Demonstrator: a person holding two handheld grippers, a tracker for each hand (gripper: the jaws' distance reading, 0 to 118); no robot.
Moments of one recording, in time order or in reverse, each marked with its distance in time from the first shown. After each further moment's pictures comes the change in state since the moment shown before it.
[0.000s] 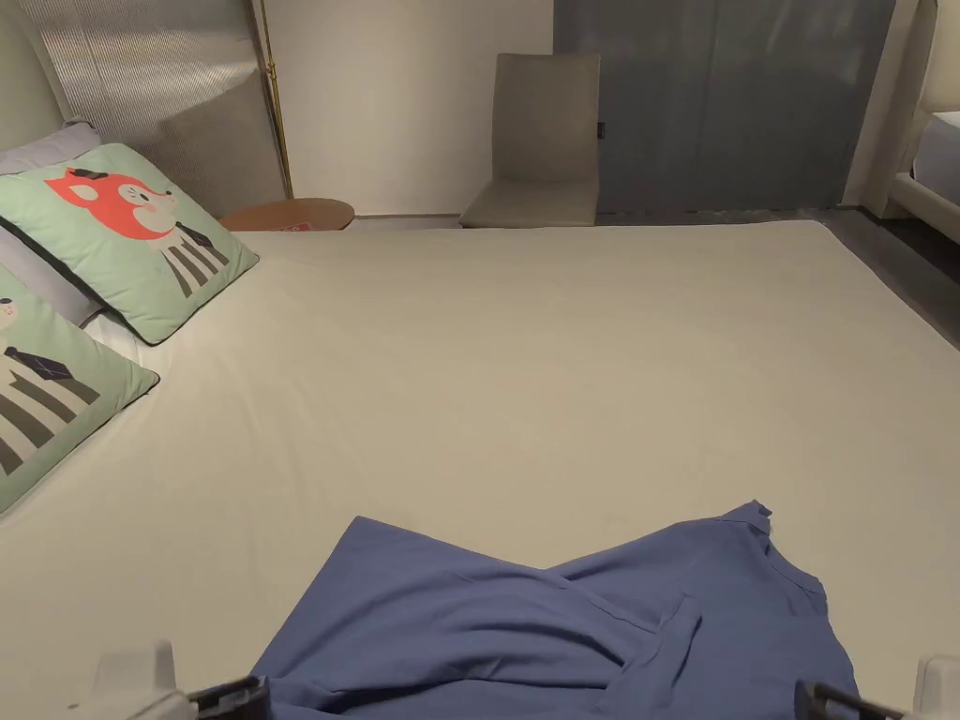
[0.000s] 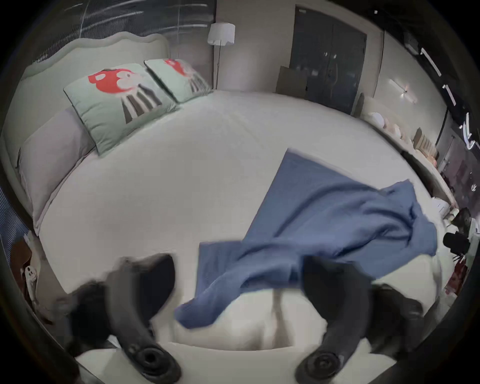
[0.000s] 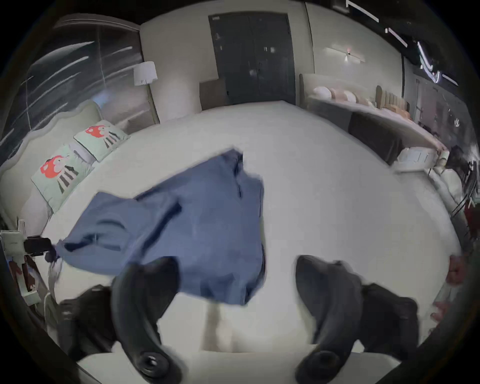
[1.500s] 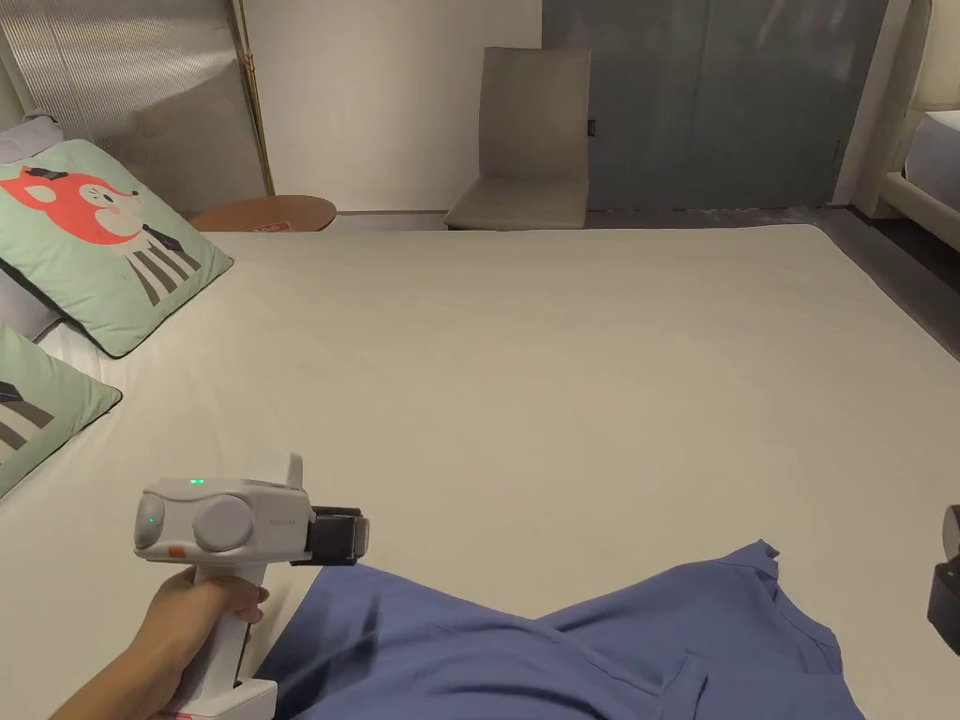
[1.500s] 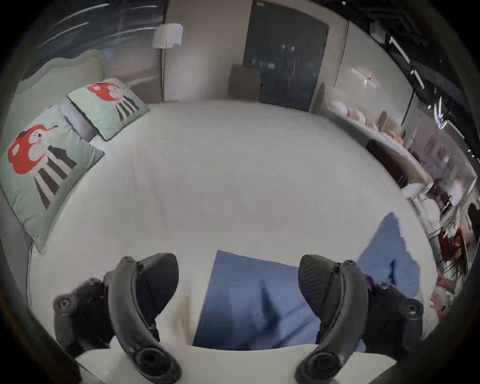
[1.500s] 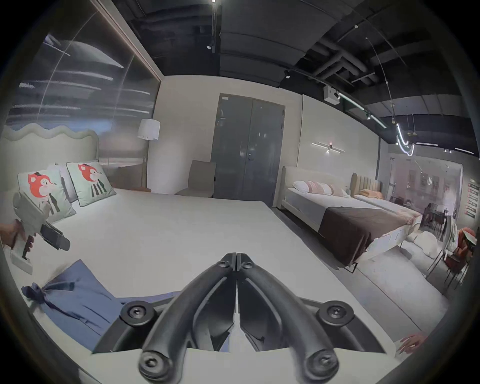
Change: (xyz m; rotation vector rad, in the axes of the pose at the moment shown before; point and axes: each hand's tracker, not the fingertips) left arm 0.095 0.166 -0.159 -0.165 -0.145 -0.180; right arm -0.021 0.109 0.028 0.404 -0.169 0.153
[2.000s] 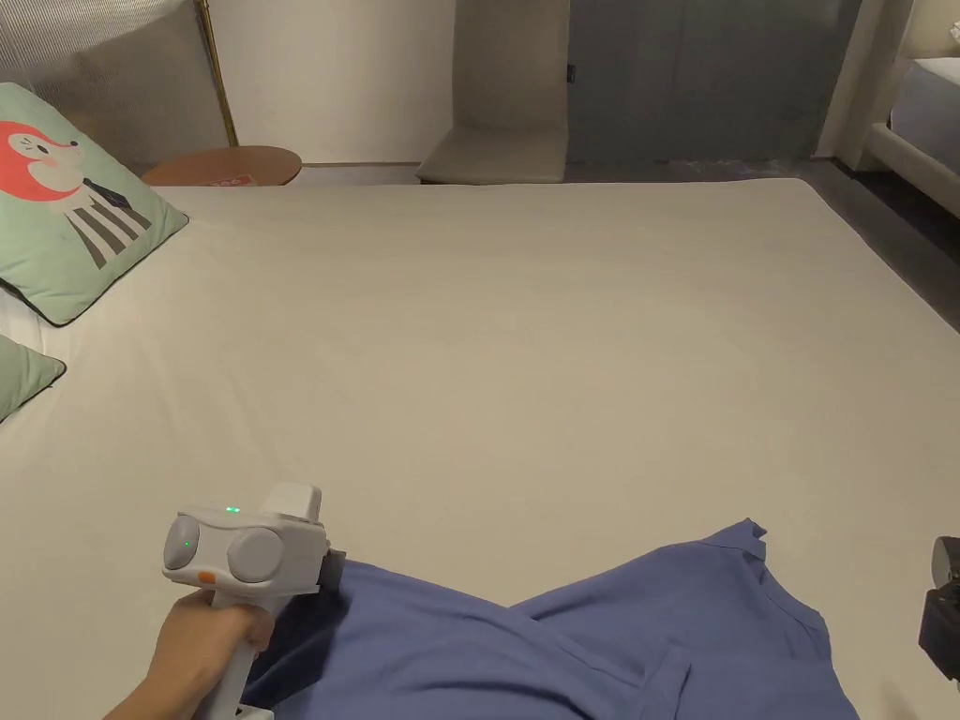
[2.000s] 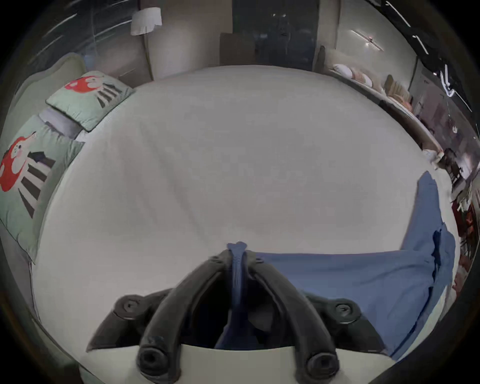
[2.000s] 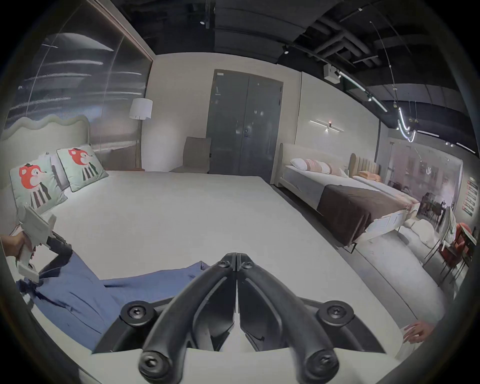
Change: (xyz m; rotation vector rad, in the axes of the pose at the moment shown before) left arm 0.022 -0.027 -0.070 -0.112 0.031 -0.120; right arm 0.013 -0.035 -0.033 -0.136 -0.016 -0.023
